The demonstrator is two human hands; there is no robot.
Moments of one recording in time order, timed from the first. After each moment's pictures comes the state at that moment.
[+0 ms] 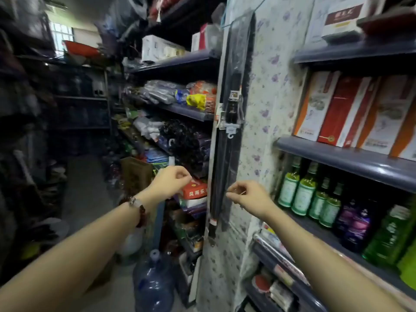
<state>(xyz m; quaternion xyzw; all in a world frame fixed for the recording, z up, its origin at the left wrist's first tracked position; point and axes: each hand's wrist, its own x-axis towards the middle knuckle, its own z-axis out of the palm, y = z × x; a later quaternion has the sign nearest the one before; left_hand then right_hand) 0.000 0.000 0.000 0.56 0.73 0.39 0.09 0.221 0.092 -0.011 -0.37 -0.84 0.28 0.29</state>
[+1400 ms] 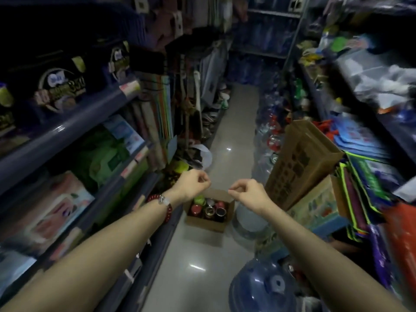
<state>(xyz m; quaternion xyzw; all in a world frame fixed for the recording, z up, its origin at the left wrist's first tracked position) -0.506 -0.002 -0.222 0.16 0.91 0.36 0.13 -0.443 0.179 -0.226 -0.13 -0.91 0.39 -0.04</state>
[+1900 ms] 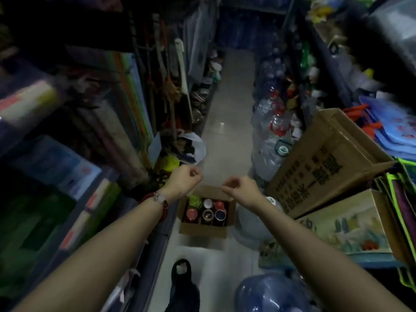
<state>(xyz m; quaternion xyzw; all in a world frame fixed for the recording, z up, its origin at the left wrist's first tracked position) -0.734 0.050 -0.313 0.12 0.90 0.37 0.19 -0.661 0.222 -0.319 -0.18 -0.89 0.42 -0.09</state>
